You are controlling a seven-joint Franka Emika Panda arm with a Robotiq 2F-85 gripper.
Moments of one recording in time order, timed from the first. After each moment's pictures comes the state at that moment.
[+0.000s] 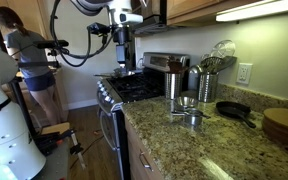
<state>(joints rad) -0.10 -0.47 0.13 -2.51 0.06 2.08 0.51</state>
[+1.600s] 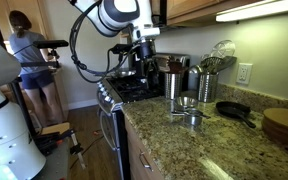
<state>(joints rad) -0.19 -0.19 0.11 -2.42 -0.23 2.32 1.07</state>
